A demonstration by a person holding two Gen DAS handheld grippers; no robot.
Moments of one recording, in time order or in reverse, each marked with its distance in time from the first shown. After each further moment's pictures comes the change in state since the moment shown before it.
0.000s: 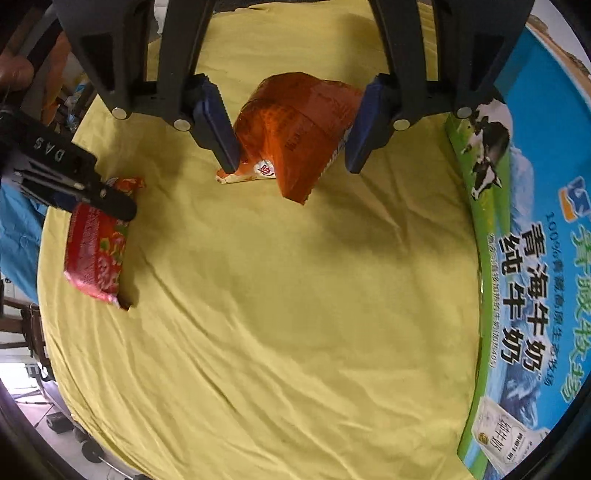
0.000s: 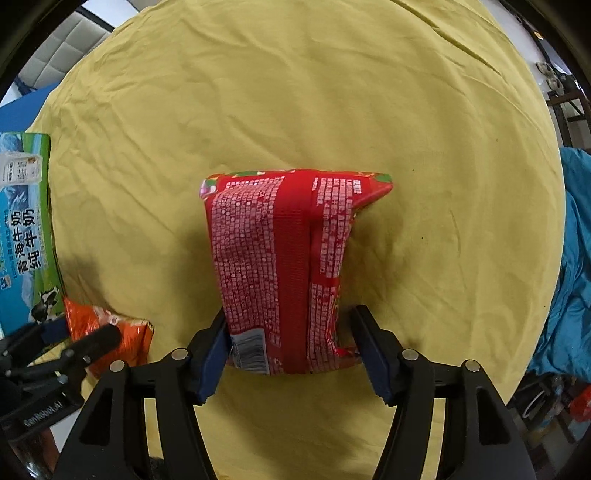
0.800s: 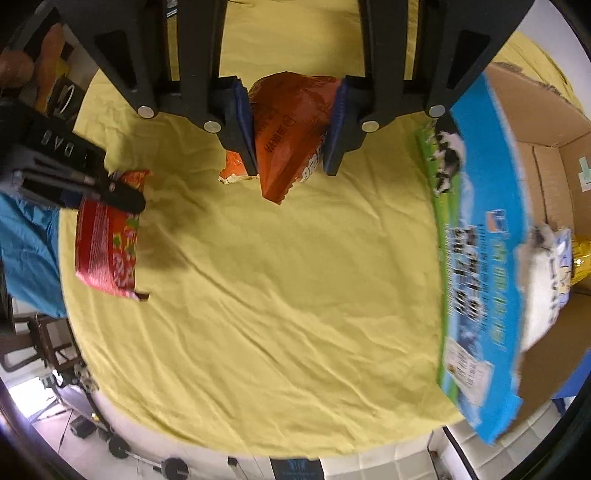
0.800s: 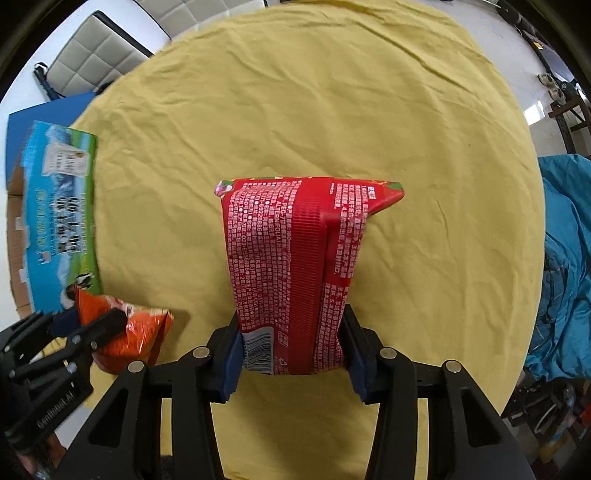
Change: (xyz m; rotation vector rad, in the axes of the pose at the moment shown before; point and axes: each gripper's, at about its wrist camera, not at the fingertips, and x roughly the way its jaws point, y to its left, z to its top) left arm -0.023 -0.059 -0.050 0.085 -0.221 0.089; right arm -0.030 0.008 -0.064 -0.026 -0.116 0.070
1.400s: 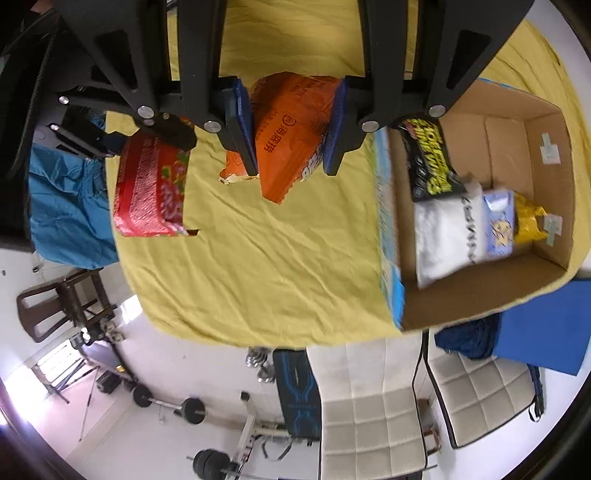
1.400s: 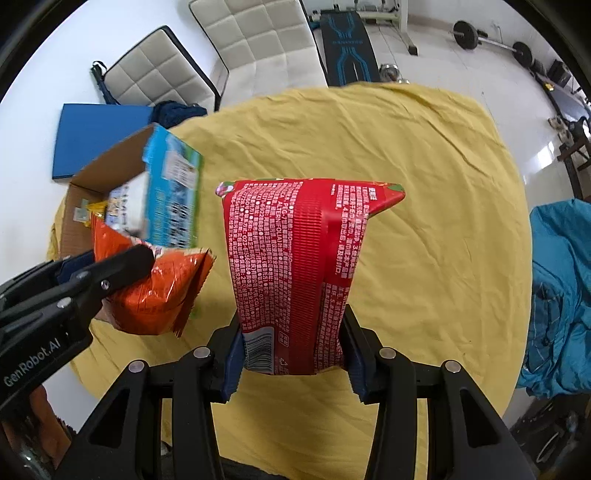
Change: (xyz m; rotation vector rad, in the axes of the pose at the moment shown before) left arm -0.118 0.050 0.004 0.011 -0.344 -0.026; right arm -0.117 0.095 -0.027 -0.084 -0.169 0.044
